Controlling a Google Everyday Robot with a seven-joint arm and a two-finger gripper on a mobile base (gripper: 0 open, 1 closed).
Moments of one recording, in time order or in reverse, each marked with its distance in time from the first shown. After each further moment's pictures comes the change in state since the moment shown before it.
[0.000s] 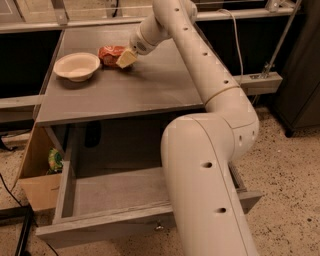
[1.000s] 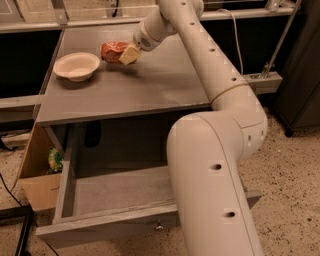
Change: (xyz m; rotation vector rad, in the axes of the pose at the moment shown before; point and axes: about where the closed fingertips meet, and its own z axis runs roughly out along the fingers) arm -0.005 0.003 -0.022 -0.002 -0.005 -0.021
